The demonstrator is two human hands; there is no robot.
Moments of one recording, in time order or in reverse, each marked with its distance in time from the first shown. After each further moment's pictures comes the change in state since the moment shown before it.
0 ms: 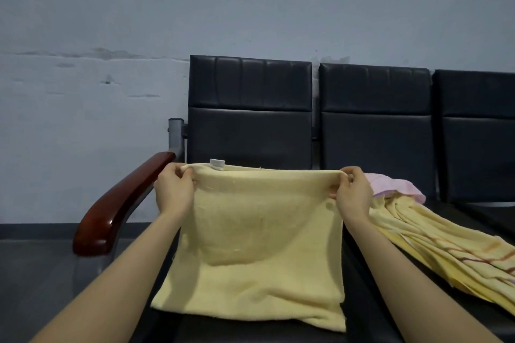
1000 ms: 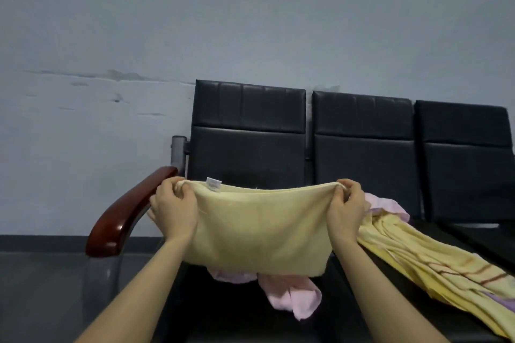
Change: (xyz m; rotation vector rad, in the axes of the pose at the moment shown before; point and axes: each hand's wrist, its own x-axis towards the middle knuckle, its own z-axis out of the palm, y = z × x) left_hand -0.049 0.021 -0.027 -0.077 0.203 0.046; right_hand -0.041 -0.034 -0.020 0.117 0.185 -0.128
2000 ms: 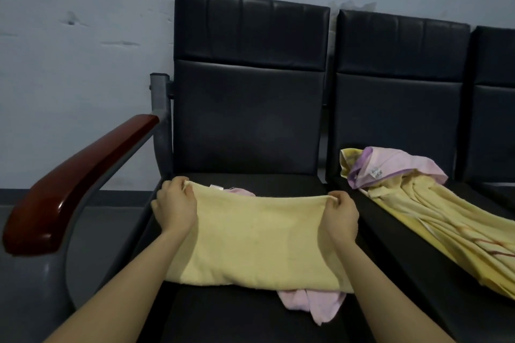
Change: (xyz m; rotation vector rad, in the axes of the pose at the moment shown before) left_hand 0.020 -0.147 0.097 0.480 -0.294 -0.024; right_hand -0.011 0.160 0.074 -0.403 -0.249 0.346
